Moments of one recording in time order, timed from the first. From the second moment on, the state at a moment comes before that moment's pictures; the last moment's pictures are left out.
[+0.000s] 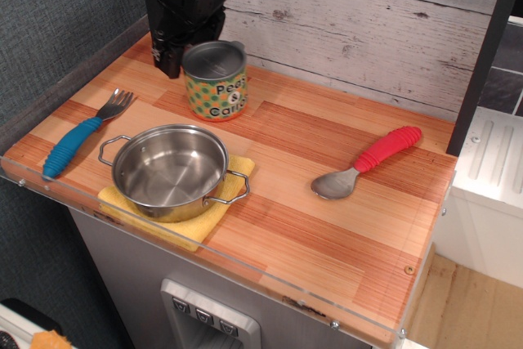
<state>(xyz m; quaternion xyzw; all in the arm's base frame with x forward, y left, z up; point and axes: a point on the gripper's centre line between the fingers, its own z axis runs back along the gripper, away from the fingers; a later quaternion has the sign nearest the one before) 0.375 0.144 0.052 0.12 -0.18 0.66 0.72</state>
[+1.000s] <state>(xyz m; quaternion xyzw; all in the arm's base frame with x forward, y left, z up) 0.379 0.060 0.043 0.06 -0.15 0.63 0.76</state>
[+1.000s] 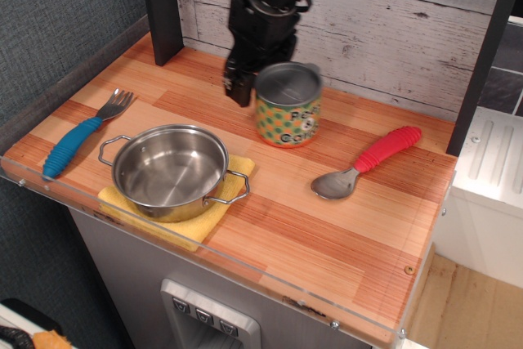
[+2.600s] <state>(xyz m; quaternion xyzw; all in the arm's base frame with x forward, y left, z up) 0.377 0.040 0.068 0.08 -0.19 0.54 0.81</state>
